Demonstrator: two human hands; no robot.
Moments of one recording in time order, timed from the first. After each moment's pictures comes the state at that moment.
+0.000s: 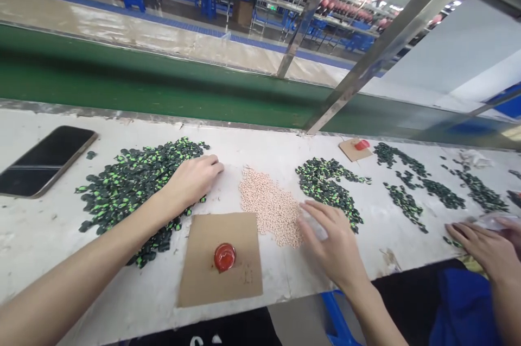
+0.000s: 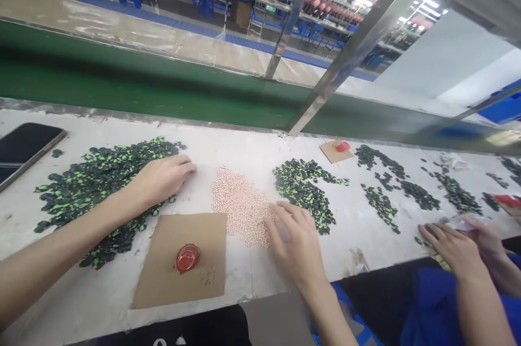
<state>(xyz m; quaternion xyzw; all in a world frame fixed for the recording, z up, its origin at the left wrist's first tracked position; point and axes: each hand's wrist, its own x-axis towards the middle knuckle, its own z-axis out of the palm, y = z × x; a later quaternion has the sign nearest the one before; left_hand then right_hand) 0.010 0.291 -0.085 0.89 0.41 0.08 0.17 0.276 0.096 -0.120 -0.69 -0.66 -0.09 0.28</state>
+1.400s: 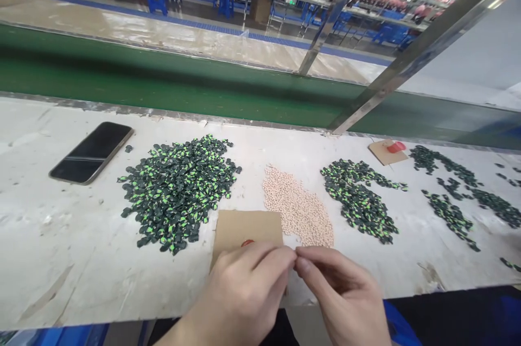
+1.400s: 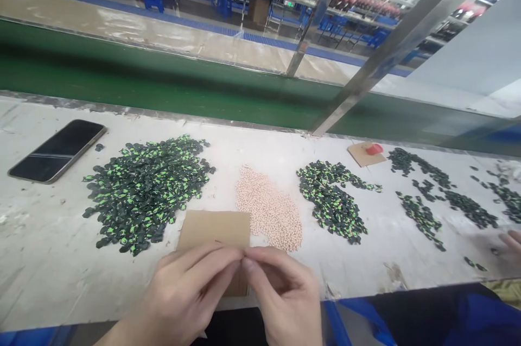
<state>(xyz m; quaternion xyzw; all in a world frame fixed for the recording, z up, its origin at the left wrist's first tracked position) 0.007 0.134 -0.067 0.82 0.31 0.37 0.30 0.162 0.073 -0.076 -0.60 -0.38 0.39 0.58</state>
